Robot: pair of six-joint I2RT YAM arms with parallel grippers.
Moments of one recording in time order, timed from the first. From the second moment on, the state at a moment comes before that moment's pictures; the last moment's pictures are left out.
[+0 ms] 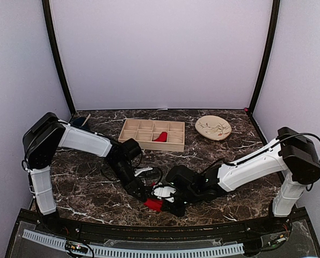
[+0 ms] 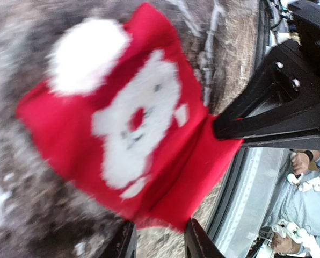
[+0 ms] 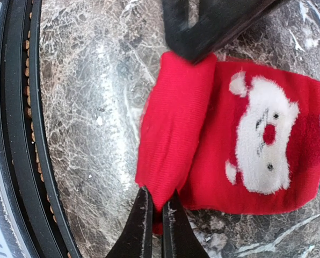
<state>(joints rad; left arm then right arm) -0.77 1.94 1.12 -0.69 0.78 0.15 1.25 1.76 0.89 -0.09 -0.16 -0.05</state>
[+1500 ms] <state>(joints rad) -1.11 1.32 0.59 -0.06 0.13 -0.03 1.04 1.90 1.04 -0.29 -0.67 0.01</state>
